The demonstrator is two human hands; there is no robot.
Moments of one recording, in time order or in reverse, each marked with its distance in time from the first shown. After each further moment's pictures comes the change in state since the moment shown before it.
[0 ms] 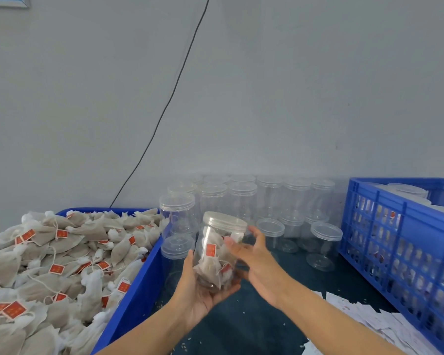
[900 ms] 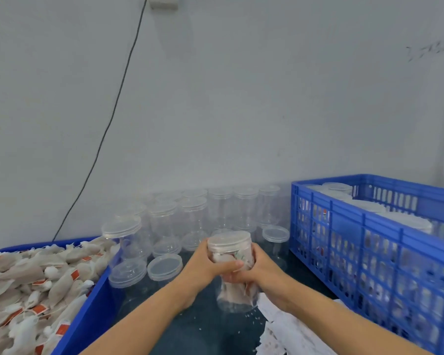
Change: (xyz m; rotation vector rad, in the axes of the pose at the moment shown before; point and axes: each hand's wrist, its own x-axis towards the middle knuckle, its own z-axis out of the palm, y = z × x) left_hand 0.023 -0.015 0.109 0.972 -0.216 0.321; right_hand -0.042 -0.027 -0.100 -0.204 0.115 0.002
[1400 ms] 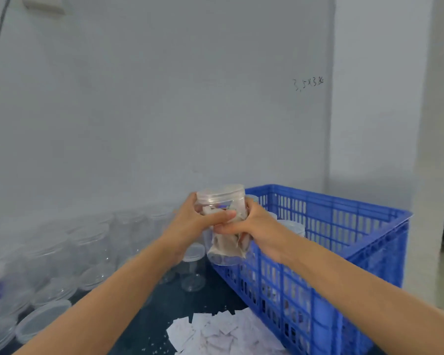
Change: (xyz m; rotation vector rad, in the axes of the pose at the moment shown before) left_hand 0.056 0.125 0.147 -0.099 -0.192 0.257; right_hand -0.073 -0.114 -0.148 -0.107 0.254 -0.206
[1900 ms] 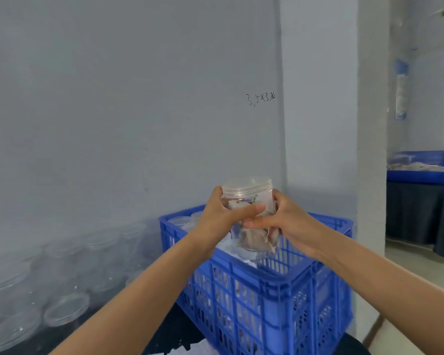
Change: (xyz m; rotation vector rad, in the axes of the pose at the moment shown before) left_hand 0.064 0.025 0.132 -0.091 -0.228 0.106; right_hand -0.038 -0.035 -0.133 -0.127 0.224 -0.045
